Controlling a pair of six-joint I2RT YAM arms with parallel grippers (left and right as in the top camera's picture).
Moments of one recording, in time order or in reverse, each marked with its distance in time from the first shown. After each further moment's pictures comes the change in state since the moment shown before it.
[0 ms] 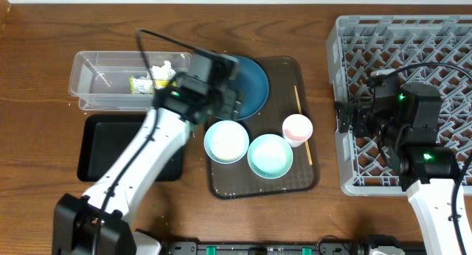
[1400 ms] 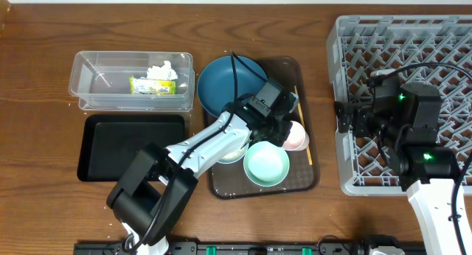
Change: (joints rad) left arm -0.255 0.316 0.000 0.216 0.158 -0.116; right arm 0.000 0.000 0.000 -0.001 0.005 0.000
